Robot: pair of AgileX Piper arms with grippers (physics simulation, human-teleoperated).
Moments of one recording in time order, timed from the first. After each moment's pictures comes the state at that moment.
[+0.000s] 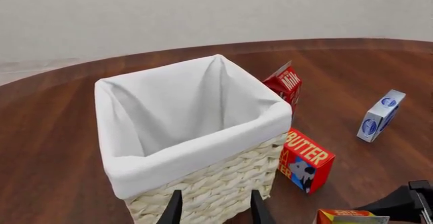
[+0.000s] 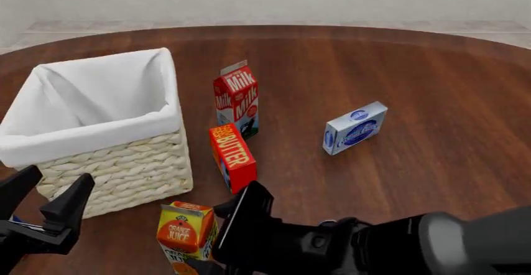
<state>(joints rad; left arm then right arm) -0.17 0.29 0.00 -0.13 0.01 1.14 1.67 -0.64 -0.44 -0.15</state>
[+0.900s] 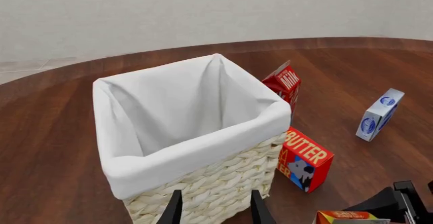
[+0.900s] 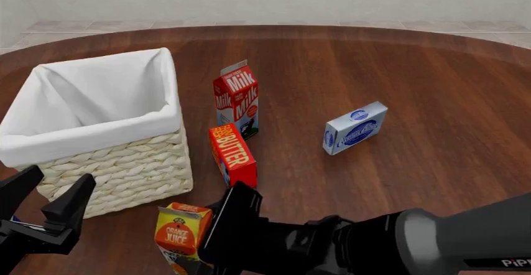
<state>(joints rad) -0.17 0.30 0.00 -0.14 0.01 1.15 1.73 -0.70 -0.42 -0.17</state>
